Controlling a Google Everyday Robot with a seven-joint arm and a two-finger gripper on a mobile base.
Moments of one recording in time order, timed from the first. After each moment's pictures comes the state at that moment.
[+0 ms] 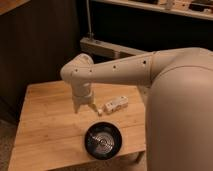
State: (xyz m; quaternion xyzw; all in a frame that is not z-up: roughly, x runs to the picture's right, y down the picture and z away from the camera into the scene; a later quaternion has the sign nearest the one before) arm -0.102 0.096 0.704 -0.26 0.23 0.64 0.68
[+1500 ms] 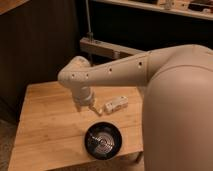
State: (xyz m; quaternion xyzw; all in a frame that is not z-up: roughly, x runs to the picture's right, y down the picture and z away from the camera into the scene) arm -0.088 0.098 0.708 -0.18 0.27 0.73 0.60
